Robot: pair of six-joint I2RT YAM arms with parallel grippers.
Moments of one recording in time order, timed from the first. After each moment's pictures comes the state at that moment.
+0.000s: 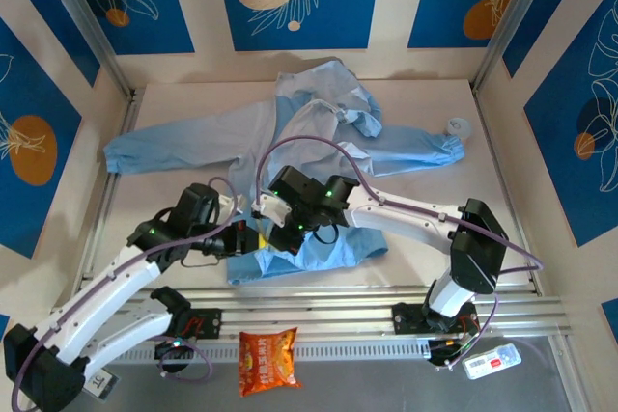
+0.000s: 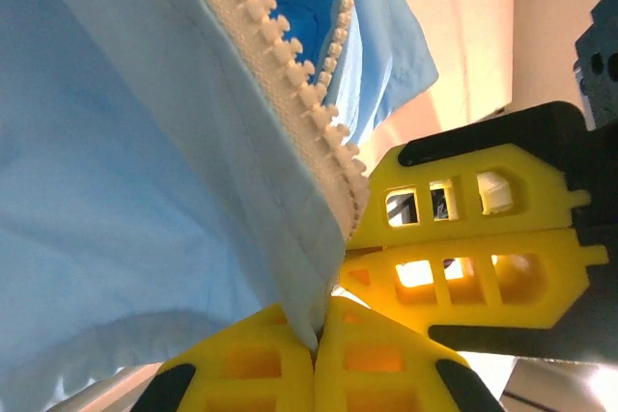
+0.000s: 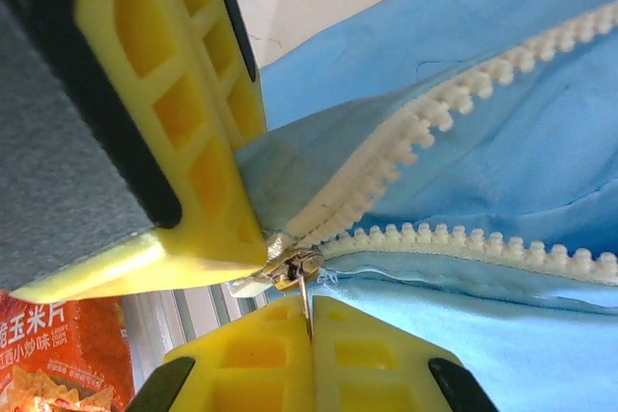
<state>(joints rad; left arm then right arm) -0.59 0.84 0.69 -0.74 0.58 -0.69 1.05 1.62 1.30 -0.75 -0.33 -0.02</state>
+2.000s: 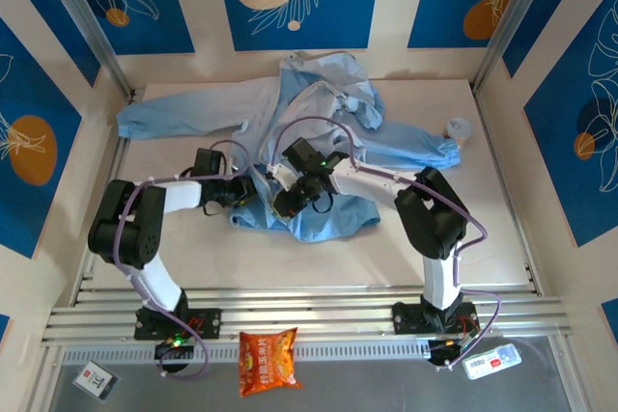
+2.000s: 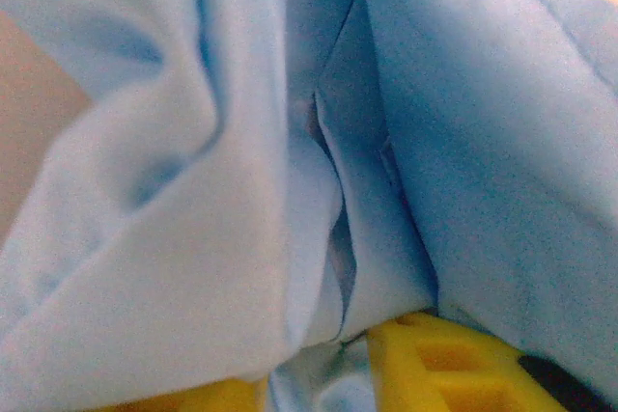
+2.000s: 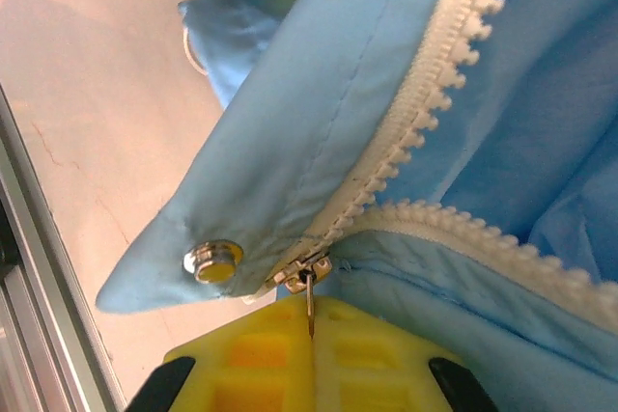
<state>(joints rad) -0.19 1.73 0.80 -0.05 0.54 -0.61 0.79 1.93 1.39 -0.56 -0.47 0.04</state>
